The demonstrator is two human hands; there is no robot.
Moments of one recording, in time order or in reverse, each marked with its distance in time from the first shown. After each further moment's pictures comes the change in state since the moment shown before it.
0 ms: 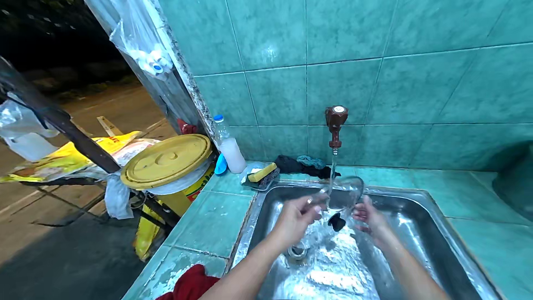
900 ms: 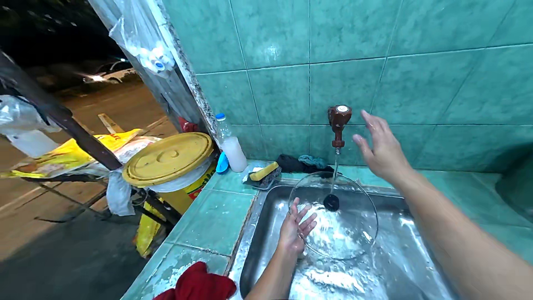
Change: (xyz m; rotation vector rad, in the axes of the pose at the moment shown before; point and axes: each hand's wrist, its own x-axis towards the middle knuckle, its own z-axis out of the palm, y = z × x) left_hand 0.017 -0.094 0.036 -1.097 0.525 -0.395; right_hand -0.031 -0.183 0.031 -0.906 0.076 -1.215
